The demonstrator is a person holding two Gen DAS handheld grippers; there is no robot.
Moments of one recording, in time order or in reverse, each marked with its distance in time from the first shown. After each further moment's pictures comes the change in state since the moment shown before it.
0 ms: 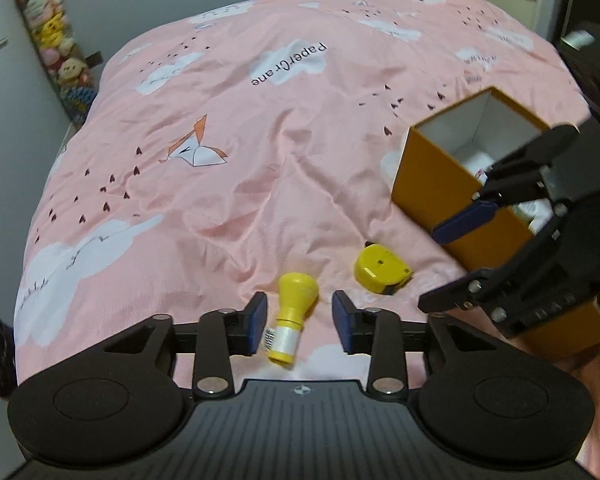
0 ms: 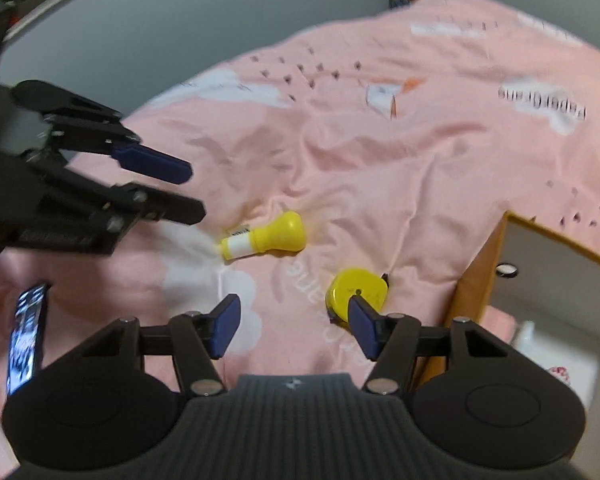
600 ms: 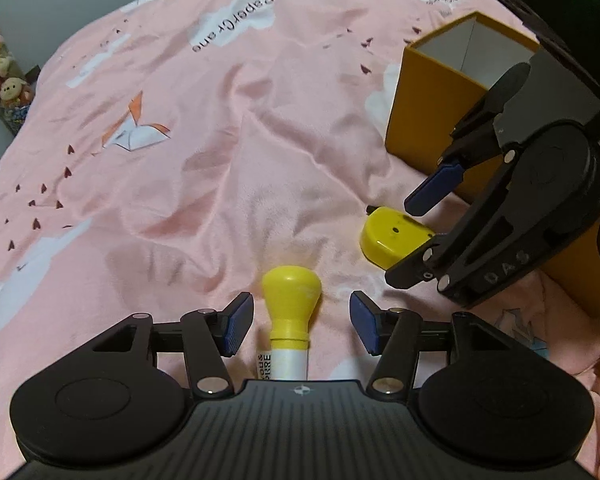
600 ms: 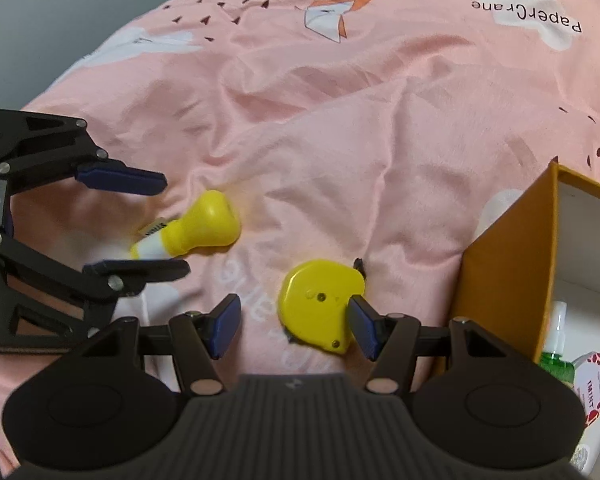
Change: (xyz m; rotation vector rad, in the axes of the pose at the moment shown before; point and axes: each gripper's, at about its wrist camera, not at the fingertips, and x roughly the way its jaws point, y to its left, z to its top) left arm 0.083 0.004 -0.006 0.159 0.071 -0.093; right arm 0.084 -0.035 0.019 0.151 0.160 -0.076
